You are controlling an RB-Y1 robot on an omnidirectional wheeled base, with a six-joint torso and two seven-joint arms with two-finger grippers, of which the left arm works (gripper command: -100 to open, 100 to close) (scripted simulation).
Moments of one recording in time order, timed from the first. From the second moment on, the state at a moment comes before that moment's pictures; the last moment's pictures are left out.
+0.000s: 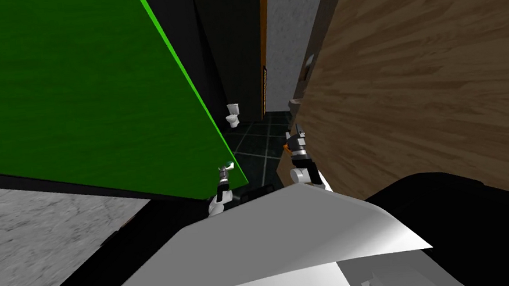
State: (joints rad) arm -0.14 0.07 0.05 -0.63 0.05 -0.79 0.02
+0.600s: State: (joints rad) arm -0.14 0.07 0.09 -0.64 0.07 -0.79 -0.03
